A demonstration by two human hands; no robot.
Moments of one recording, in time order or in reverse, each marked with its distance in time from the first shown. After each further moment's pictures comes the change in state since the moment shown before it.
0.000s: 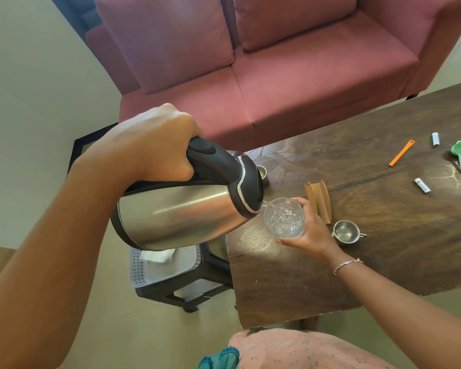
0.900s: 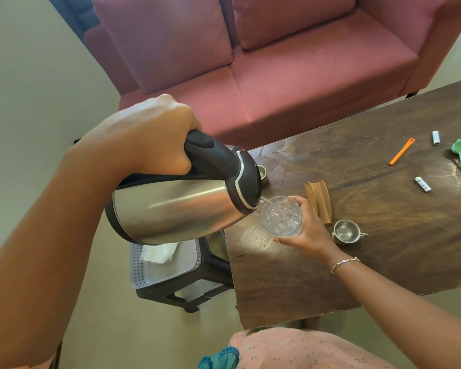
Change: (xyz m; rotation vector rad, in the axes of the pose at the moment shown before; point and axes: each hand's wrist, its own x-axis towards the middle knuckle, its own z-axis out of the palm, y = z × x) left_hand 0.005 -0.001 -0.008 0.045 0.019 0.023; right_hand 0.004 -0.005 0.002 0.004 0.005 0.013
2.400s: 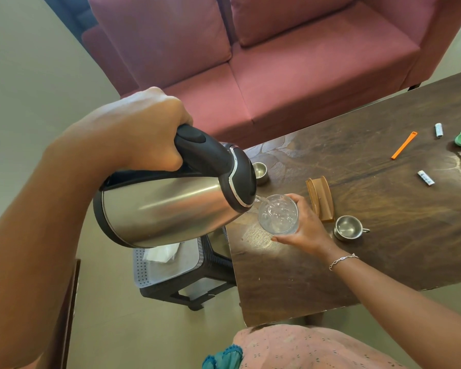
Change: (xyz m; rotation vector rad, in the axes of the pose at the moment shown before) left_hand -0.003 0.001 -0.010 -0.010 -0.012 0.004; right_hand 0.002 0.001 0.008 0.003 -0.019 -0.009
